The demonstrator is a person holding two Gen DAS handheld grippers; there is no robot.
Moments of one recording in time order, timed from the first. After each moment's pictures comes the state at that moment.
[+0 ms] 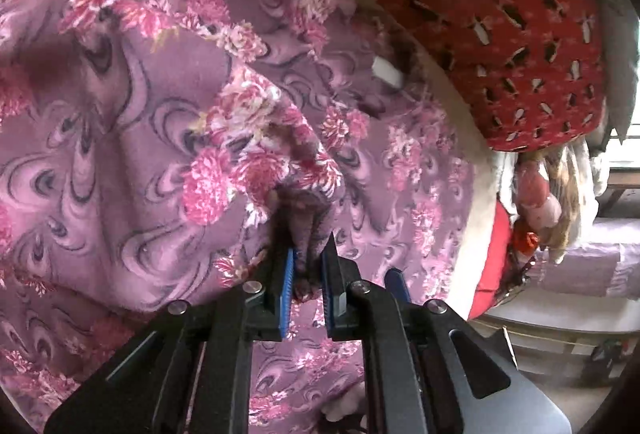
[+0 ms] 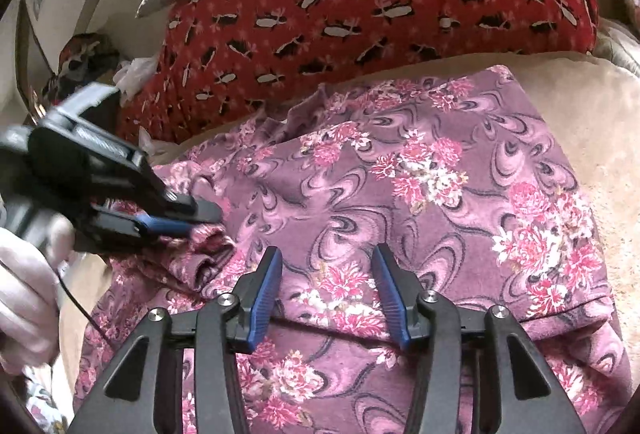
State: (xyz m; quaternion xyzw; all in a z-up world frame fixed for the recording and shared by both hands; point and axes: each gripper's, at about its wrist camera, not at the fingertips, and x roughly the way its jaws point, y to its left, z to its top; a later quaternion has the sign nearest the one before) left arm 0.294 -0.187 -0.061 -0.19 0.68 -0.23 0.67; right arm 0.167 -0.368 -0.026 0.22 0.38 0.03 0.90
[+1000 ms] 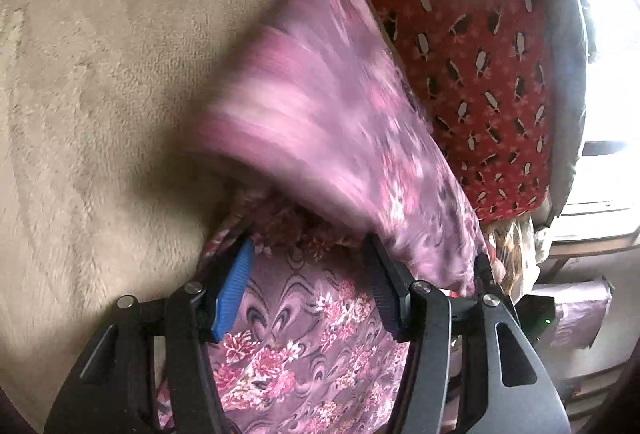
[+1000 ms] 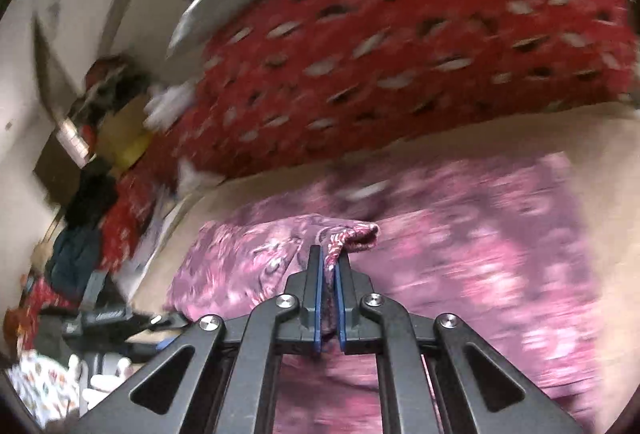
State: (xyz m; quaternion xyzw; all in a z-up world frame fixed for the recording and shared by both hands) left arm 0.259 0.002 -0.086 -0.35 0.59 -0.21 0.69; right arm 0.202 -0.377 0.053 0.26 0.36 0.06 0.90
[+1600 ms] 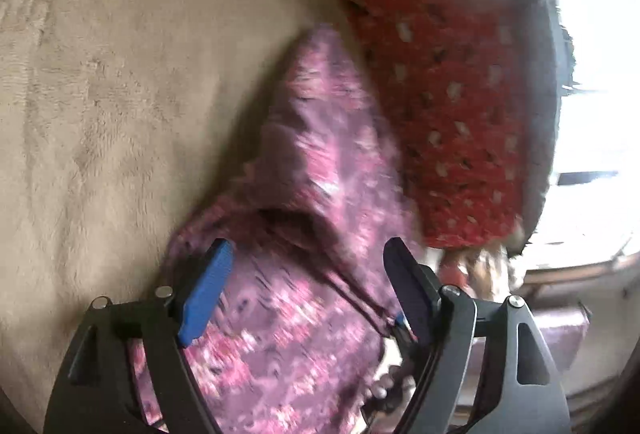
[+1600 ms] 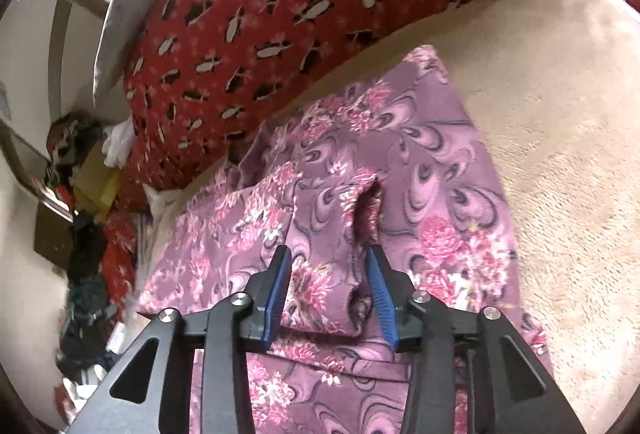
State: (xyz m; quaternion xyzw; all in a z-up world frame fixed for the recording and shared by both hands) left arm 0.257 0.003 -0.073 -0.41 0.56 -0.19 0.69; right arm 0.178 -0.439 -0.019 0.36 0.41 0.02 0.84
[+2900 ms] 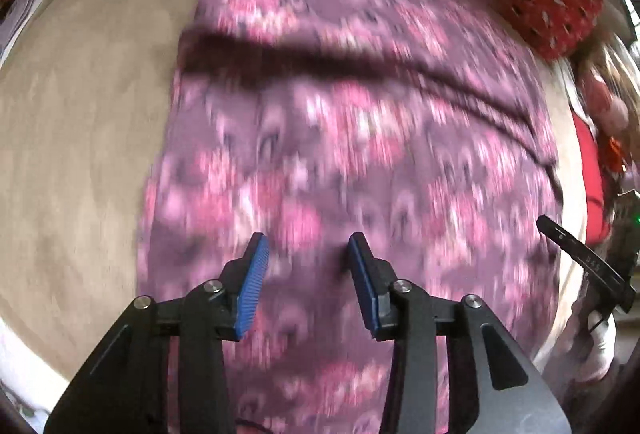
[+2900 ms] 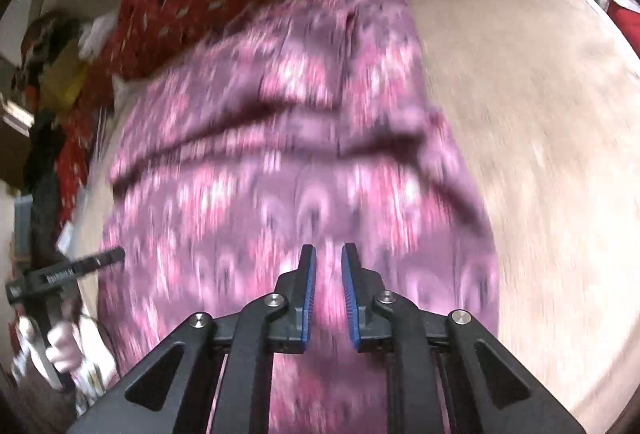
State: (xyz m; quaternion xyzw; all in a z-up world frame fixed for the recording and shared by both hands) left arm 0.153 -0.082 -0.055 0.00 0.63 -0.17 0.76; right arm 0.071 -0.419 -0.006 0.24 0.55 0.02 0.80
